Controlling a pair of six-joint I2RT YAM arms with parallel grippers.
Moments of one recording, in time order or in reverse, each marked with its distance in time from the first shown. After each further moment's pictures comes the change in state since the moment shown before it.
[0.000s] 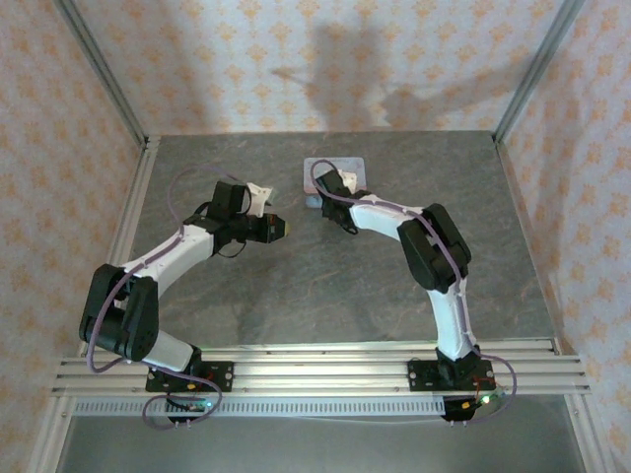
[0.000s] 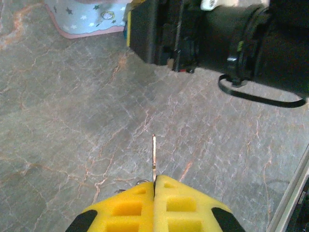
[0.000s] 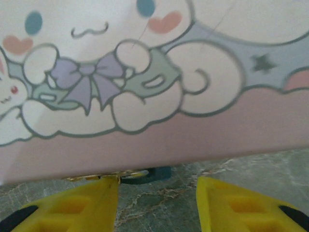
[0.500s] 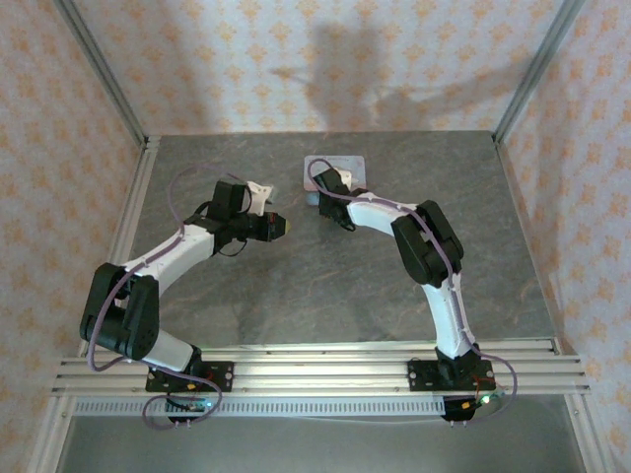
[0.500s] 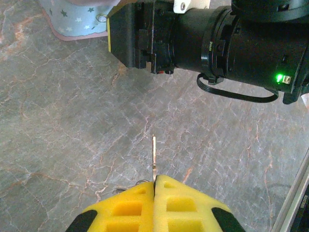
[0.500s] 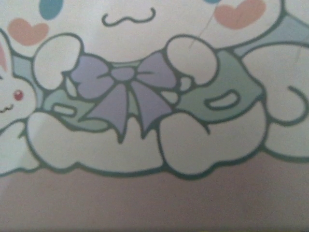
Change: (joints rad) left arm 0.000 0.008 0.000 0.024 -0.001 0.000; right arm -0.019 0.068 0.066 0.027 -0.055 -0.058
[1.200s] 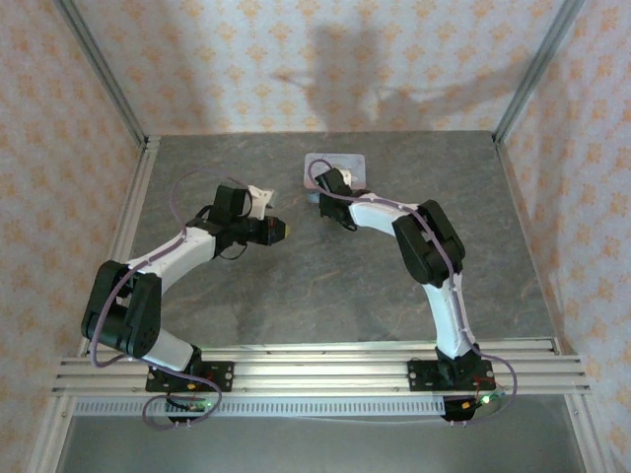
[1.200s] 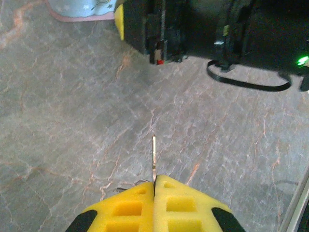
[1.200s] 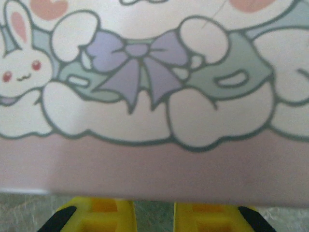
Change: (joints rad) left arm 0.000 0.009 -0.054 0.042 0.000 0.012; right arm -0.007 -0.027 -0.050 0.049 -0.044 -0.042
